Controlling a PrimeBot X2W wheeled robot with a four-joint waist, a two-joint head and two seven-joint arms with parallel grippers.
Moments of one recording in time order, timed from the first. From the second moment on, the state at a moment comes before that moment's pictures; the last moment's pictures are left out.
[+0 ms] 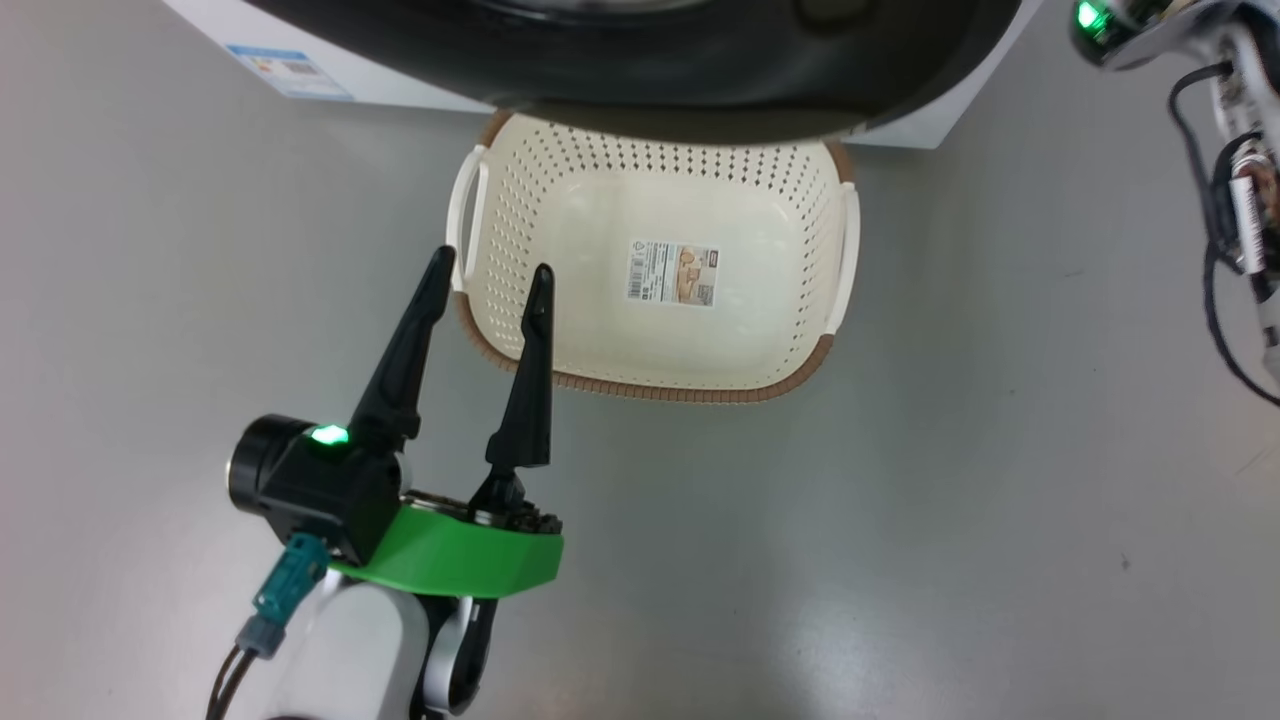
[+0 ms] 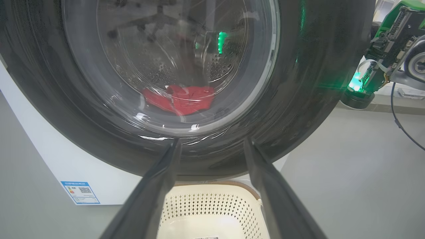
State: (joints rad) left arm -0.42 0.03 -0.30 0.05 -0.27 0.06 -0.25; right arm -1.22 -0.23 0.20 0.67 1.71 0.13 0.66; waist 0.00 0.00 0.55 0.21
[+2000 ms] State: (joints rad) left arm -0.34 0.03 -0.20 0.08 -0.25 0.06 -0.25; right arm -0.82 -0.34 0.47 0.53 1.00 0.13 -0.17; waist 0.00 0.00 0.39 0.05
